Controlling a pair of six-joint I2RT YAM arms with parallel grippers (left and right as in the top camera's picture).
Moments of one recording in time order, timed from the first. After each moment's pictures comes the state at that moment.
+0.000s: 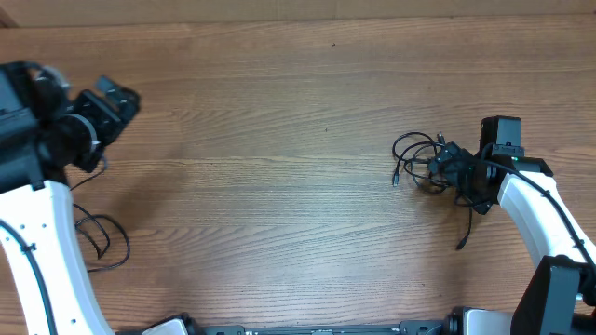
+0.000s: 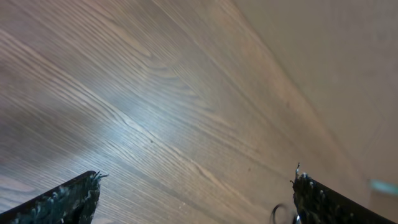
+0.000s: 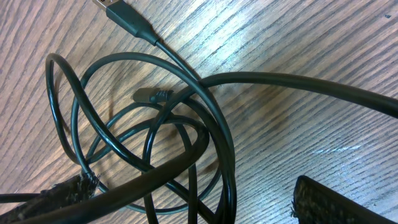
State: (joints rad) left arm 0.34 1.39 1.58 -1.10 0.35 -0.54; right arm -0.14 1.51 0.88 -0.63 -0.09 0.60
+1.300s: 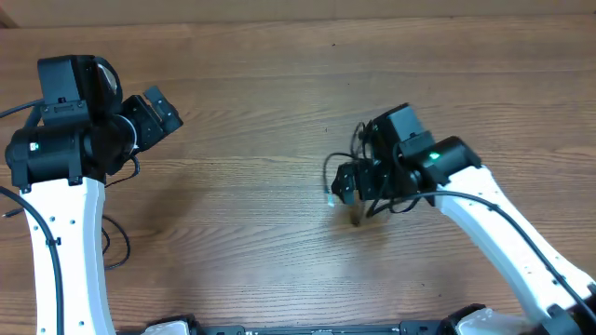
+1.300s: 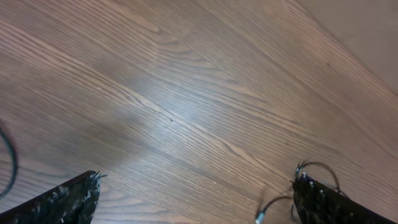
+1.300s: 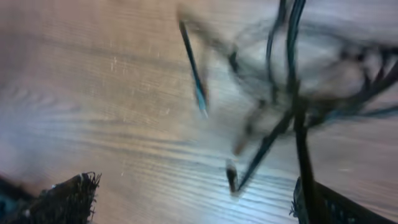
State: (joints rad) left arm 0.13 1.39 1.58 -1.18 0.16 -0.50; right arm 0.44 1.45 1.18 -0.97 -0.24 0.31
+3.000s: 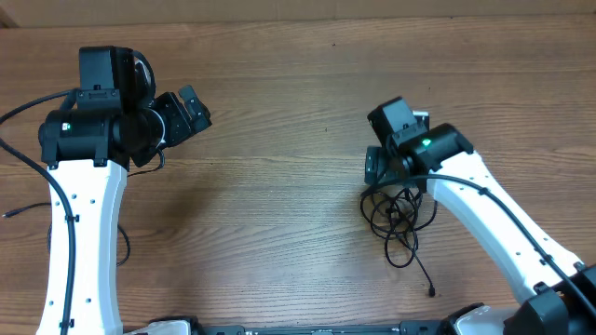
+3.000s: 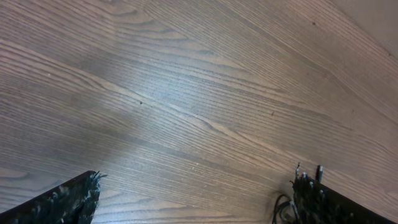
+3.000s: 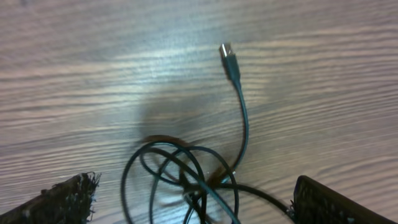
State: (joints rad) left arm 0.04 1.45 1.58 -1.17 0.21 -0.49; right arm 0.44 1.54 1.27 -1.08 0.27 0.53
